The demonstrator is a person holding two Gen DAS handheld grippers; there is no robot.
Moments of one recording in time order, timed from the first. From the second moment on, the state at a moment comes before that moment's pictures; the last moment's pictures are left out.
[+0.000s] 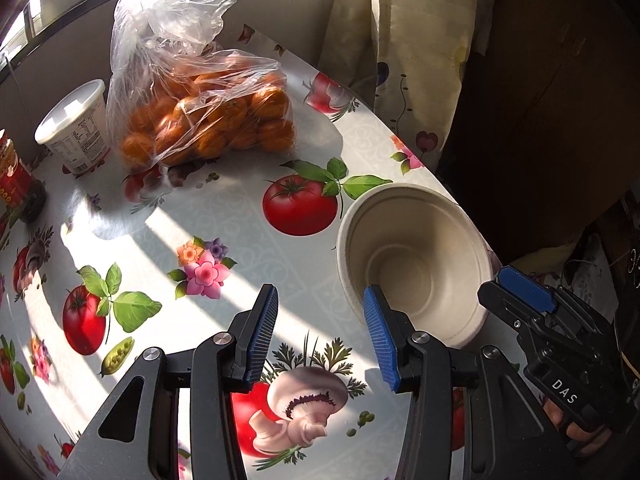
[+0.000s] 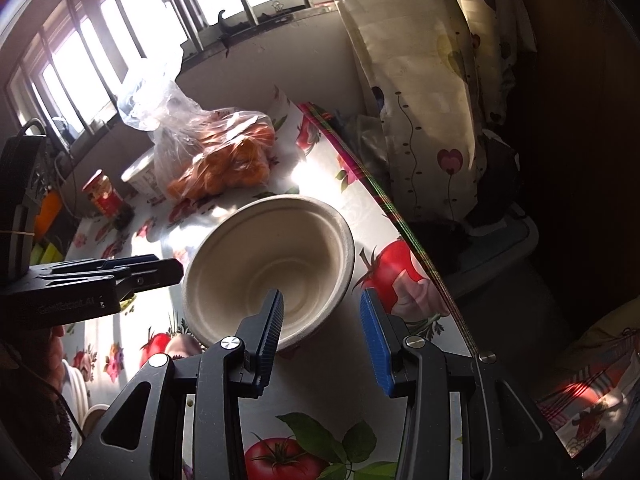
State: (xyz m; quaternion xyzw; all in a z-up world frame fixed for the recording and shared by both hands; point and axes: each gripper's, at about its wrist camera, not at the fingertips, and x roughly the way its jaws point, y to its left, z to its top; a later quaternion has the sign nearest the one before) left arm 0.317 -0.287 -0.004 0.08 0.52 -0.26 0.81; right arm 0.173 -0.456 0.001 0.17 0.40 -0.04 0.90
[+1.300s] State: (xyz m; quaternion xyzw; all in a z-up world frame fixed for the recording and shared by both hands) left arm 0.316 -0.295 -0.014 0.08 0.53 -0.26 0.81; right arm 0.178 -0.454 -0.003 0.17 0.39 -0.04 0.90
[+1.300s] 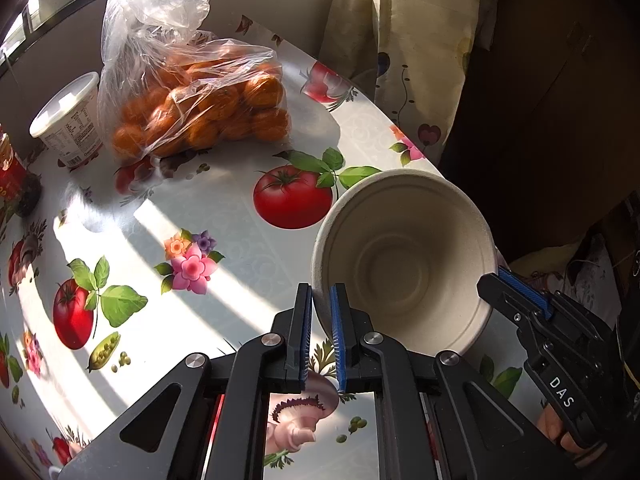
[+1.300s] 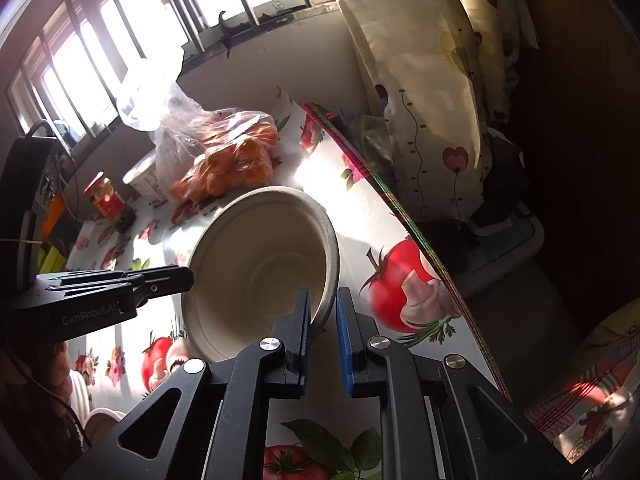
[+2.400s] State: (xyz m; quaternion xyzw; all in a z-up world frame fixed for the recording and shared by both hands) left arm 0.301 -0.286 -0.002 0.07 0.52 -0.26 0.81; right arm 0.161 -0.445 0.006 0.18 0.38 -0.04 0.91
